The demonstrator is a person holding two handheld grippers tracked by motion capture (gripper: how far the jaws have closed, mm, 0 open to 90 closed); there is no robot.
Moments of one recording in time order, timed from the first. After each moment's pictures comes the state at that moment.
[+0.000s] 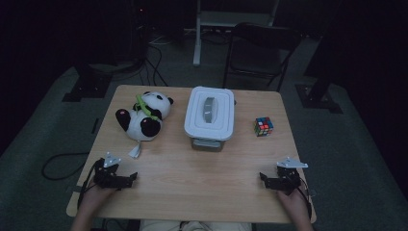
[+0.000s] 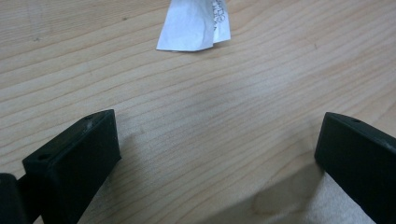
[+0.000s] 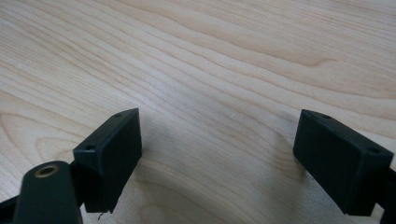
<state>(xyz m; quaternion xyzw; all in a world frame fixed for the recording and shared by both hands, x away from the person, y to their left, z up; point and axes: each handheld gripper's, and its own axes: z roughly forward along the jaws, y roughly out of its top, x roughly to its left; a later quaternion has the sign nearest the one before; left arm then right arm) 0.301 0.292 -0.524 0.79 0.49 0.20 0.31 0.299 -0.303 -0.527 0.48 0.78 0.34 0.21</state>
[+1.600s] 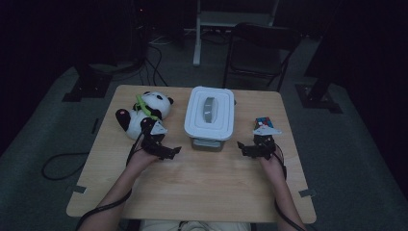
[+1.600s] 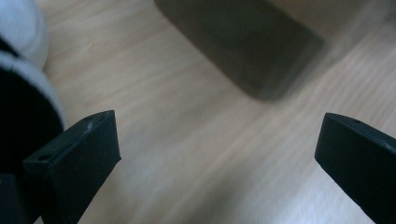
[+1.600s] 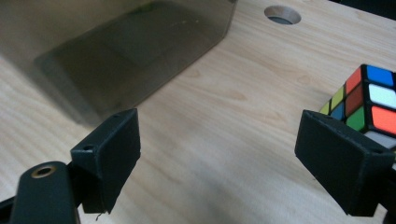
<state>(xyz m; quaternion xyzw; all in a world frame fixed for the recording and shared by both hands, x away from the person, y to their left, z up) 0.405 0.161 -0.483 0.83 0.37 0.15 0.39 0.399 -0.235 -0.490 0.42 0.79 0.39 0.23</state>
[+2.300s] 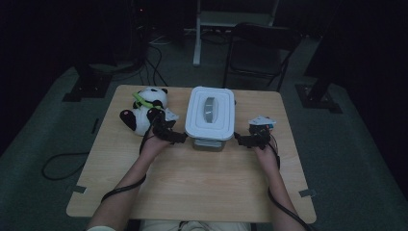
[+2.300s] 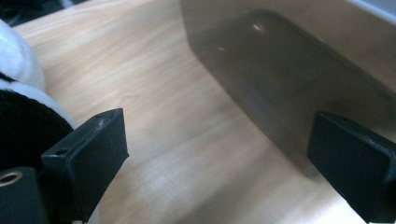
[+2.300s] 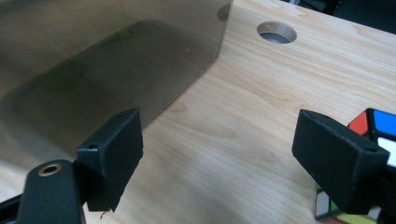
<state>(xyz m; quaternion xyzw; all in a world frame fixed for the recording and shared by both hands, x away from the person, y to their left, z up) 0.450 0.130 -0.475 0.82 0.40 0.21 0.36 0.435 -0.223 -0.487 0.43 0.78 0.39 0.24</state>
